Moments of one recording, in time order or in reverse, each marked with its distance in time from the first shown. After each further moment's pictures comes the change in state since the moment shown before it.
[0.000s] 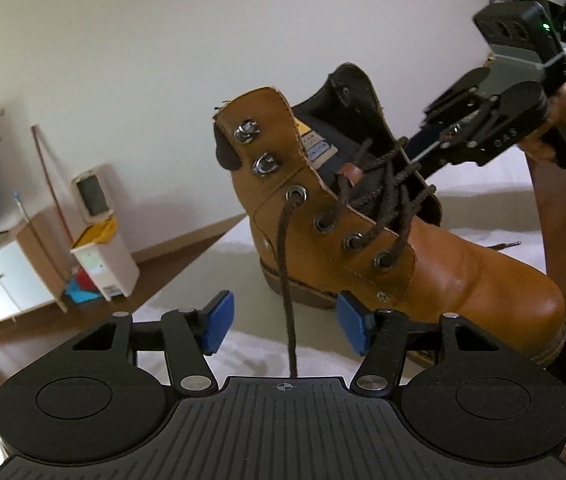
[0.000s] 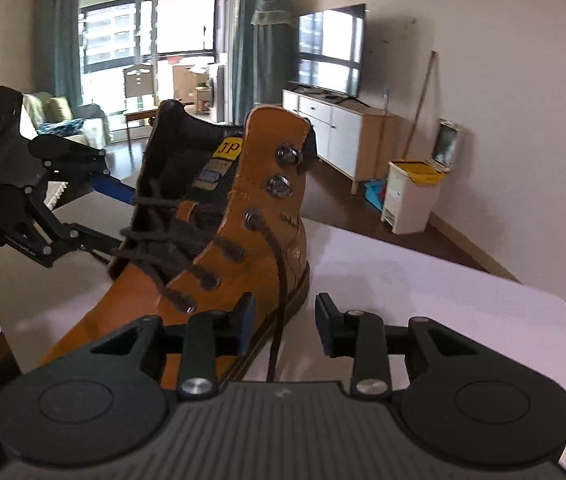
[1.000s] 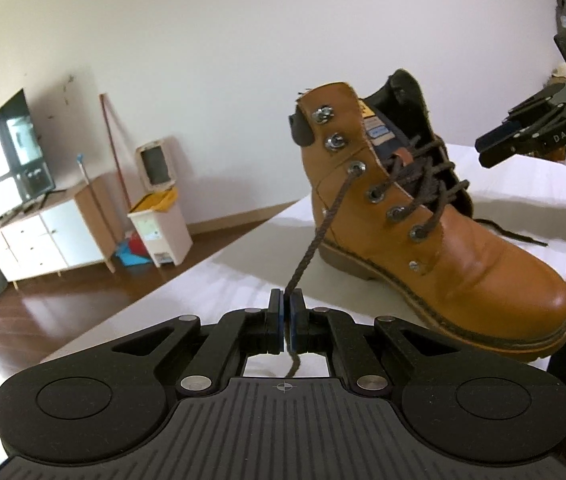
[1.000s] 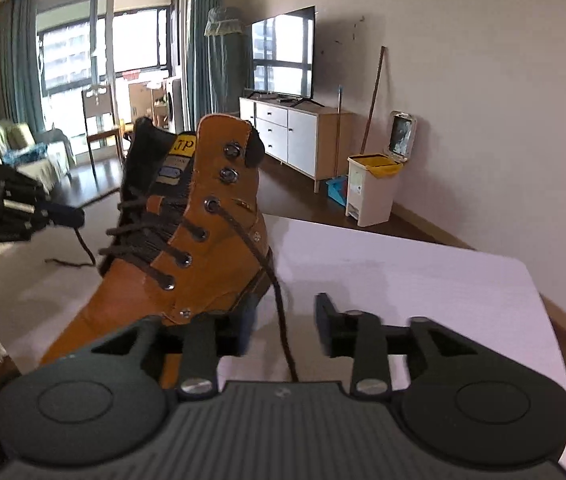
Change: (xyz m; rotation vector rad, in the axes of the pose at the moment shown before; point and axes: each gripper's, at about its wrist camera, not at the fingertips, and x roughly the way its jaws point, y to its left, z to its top) left arm -0.041 -0.010 -0.020 -0.142 0.004 0.159; right arm -0.041 0.006 -0.028 0.128 -0.019 -0.122
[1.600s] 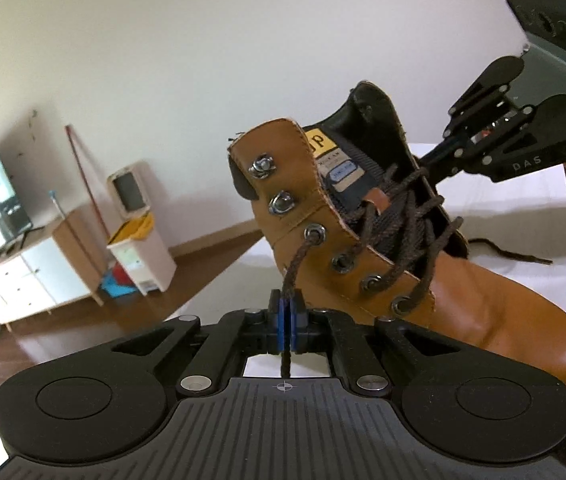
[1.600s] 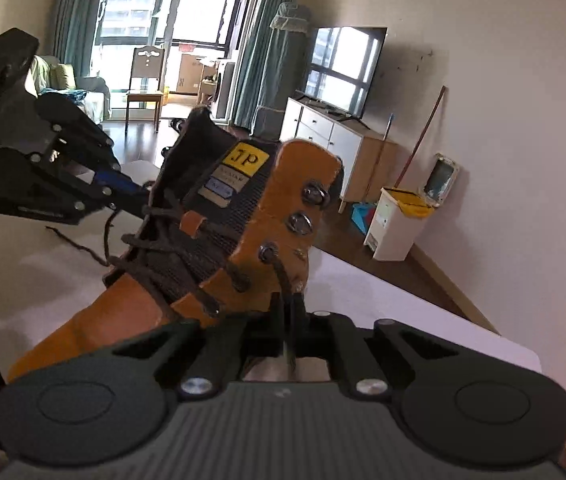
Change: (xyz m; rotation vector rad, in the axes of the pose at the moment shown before) left arm 0.036 -0.024 0.035 0.130 0.007 0.027; right arm 0.031 0.041 0.029 -0.321 -0.019 -0.039
